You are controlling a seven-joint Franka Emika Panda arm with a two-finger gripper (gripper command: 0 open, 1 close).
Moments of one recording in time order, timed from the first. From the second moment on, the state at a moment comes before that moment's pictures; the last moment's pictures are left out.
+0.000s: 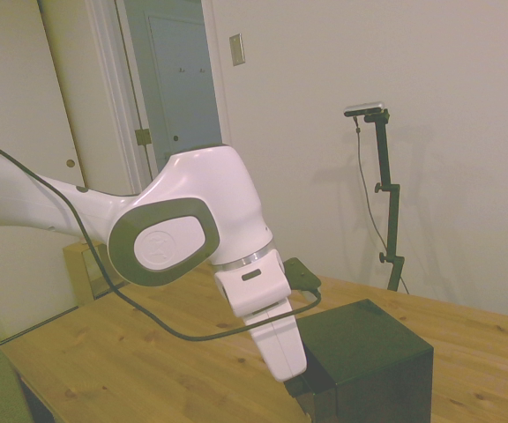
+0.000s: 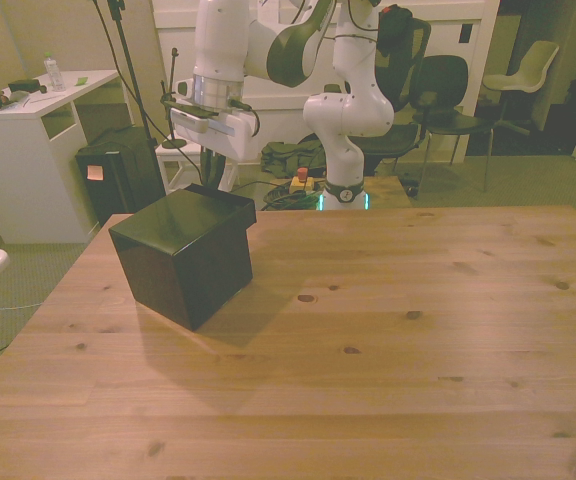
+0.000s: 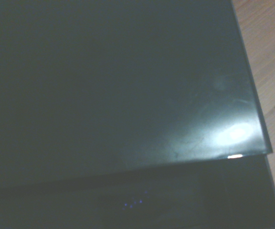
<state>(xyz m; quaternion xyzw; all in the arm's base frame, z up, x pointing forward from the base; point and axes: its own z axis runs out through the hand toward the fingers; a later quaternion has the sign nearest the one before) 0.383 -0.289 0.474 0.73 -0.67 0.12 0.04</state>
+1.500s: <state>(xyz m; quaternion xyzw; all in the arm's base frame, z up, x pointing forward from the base) 0.405 -0.294 0.479 0.75 -0.64 0.14 0.05</state>
